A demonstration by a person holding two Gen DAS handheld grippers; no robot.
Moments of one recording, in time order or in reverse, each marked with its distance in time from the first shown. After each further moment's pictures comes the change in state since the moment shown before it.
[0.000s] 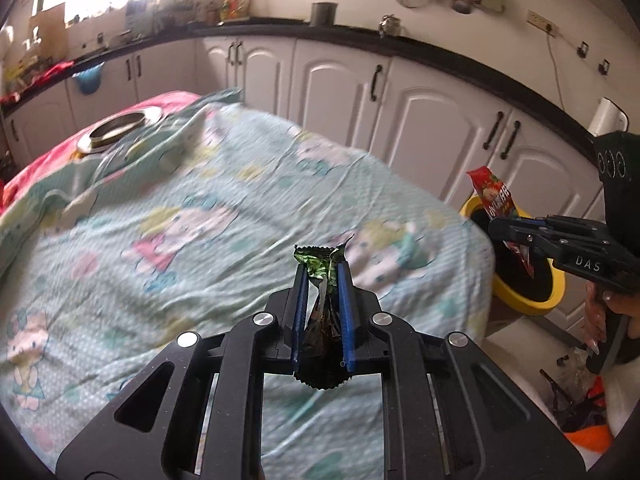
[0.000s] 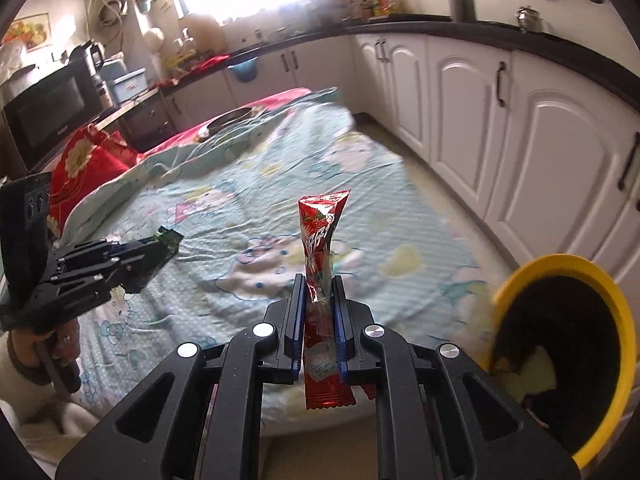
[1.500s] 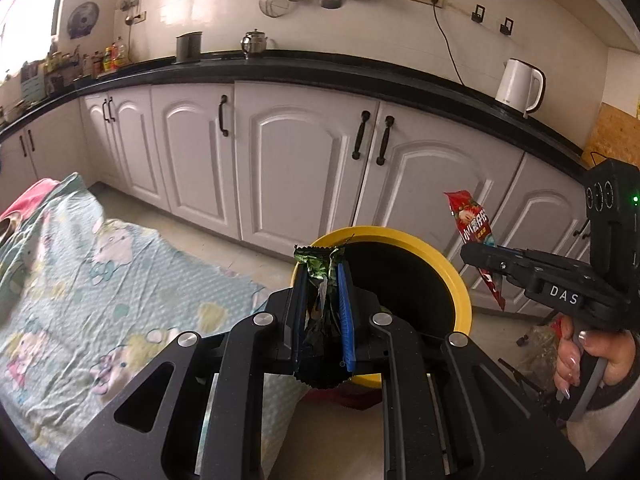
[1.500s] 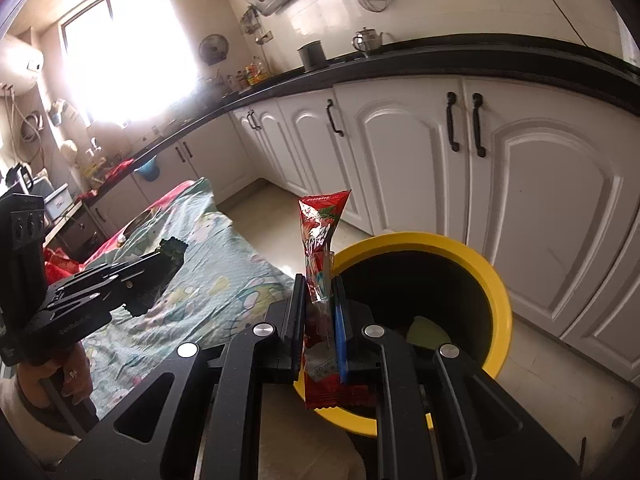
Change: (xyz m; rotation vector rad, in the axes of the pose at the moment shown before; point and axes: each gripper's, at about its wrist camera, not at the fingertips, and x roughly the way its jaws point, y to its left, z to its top) left arm 0.048 -0.199 0.057 0.229 -0.054 -0.265; right arm -0.141 -0.140 -0.063 0.330 -0.234 -0.230
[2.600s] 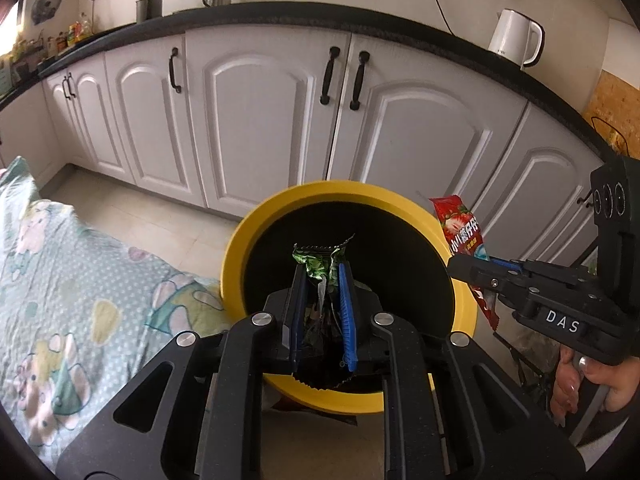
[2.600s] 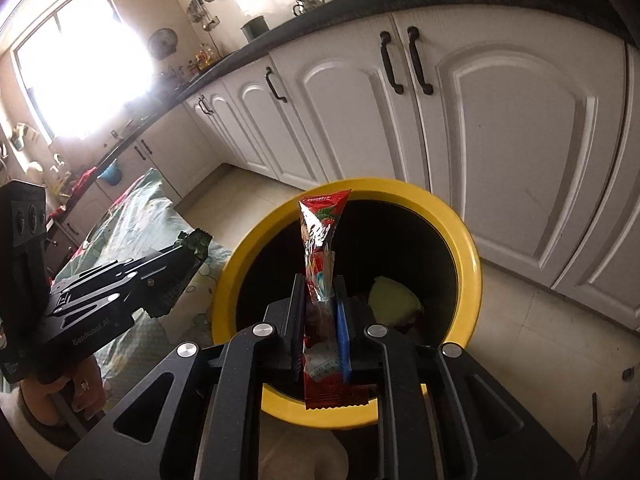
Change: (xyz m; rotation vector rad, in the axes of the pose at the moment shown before) left arm 0.099 -0.040 -0.016 0.034 0.161 -0.064; right arm 0.036 -0.062 -0.036 0.137 0.095 -0.084
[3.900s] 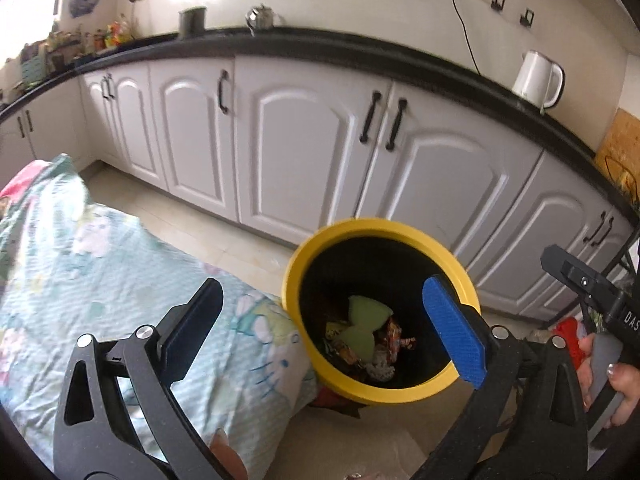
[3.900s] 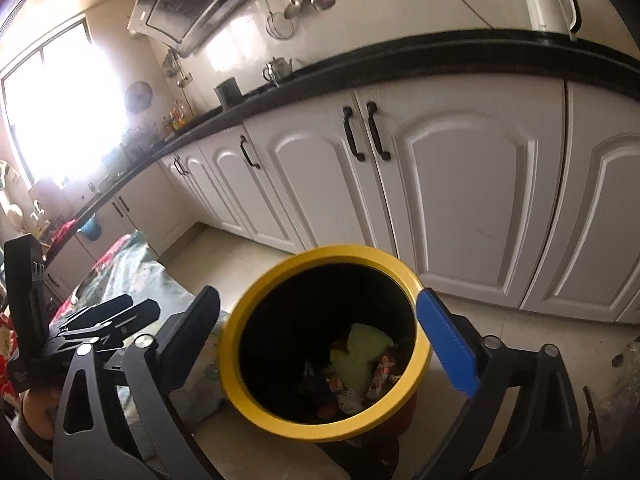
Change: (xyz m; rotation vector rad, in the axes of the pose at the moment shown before) left arm -0.071 0.038 0.015 -0.092 -0.100 0.080; right arm -0.071 0.020 0.011 0.067 -0.229 -0.119
